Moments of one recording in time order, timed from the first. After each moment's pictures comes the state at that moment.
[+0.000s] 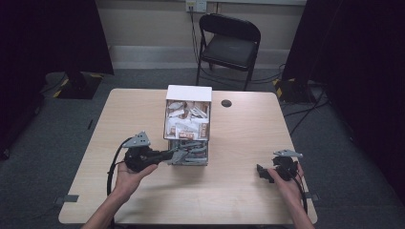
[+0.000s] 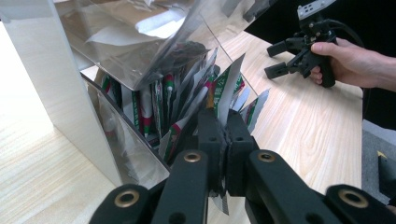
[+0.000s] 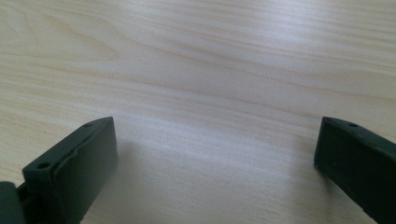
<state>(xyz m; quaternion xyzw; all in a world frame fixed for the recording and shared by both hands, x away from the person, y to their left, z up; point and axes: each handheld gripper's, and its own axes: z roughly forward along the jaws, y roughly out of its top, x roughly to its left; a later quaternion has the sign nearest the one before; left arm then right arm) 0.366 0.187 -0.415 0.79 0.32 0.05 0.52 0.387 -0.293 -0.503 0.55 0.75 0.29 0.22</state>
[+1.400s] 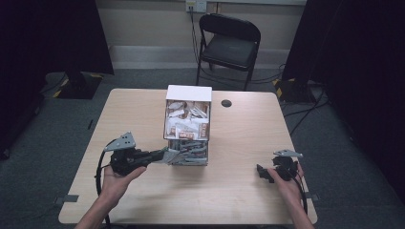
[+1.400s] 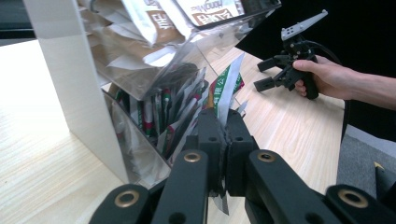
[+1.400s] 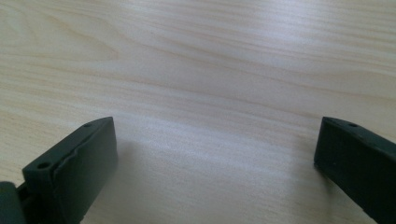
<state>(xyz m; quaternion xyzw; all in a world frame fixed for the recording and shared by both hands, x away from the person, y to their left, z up) 0.344 0.212 -0.391 0.77 0.32 0.06 0.55 0.388 -0.293 -0.503 0.55 0.75 0.29 0.22</state>
